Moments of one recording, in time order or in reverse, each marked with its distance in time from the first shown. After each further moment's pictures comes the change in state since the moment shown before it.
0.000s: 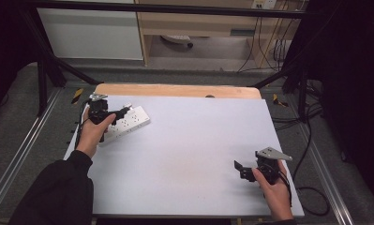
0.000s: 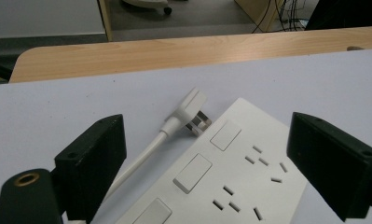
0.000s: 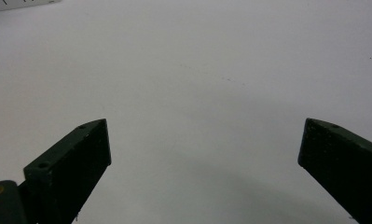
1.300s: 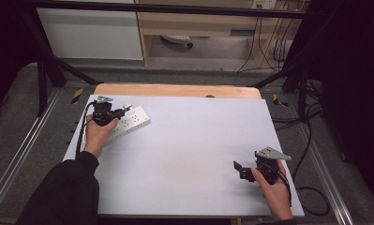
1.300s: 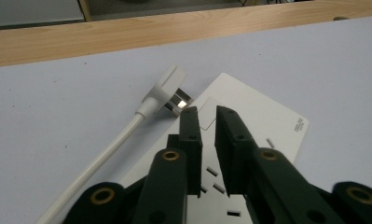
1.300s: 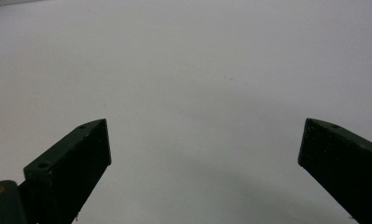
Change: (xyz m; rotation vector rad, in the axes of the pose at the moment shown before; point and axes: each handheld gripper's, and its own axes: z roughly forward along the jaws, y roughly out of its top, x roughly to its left) left arm -0.006 -0.008 0.009 0.068 -0.067 0.043; right arm 0.001 0.000 0.001 0.006 0.005 -0.015
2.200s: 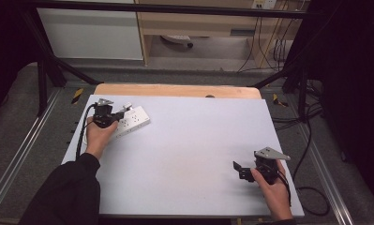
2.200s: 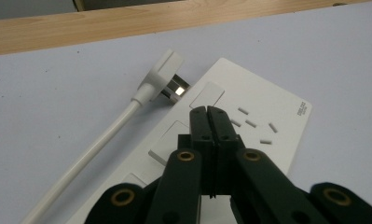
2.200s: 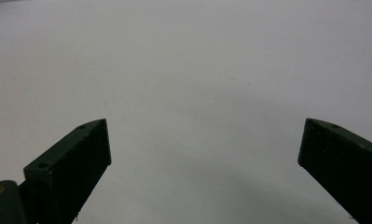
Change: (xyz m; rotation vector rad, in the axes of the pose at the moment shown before) left arm 0.002 -0.009 0.003 0.020 -0.010 0.022; right arm 0.001 0.000 0.001 0.004 -0.001 -0.008
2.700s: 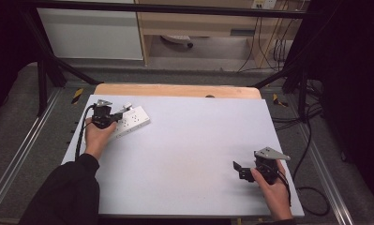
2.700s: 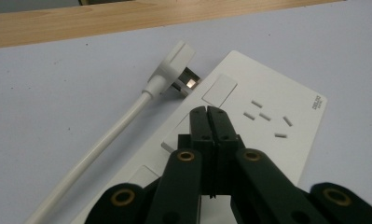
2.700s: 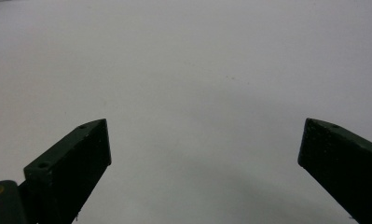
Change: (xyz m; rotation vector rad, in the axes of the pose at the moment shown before) left arm 0.006 -0.005 0.002 0.007 0.015 -0.006; right arm 0.000 0.000 0.000 0.001 -0.001 -0.001
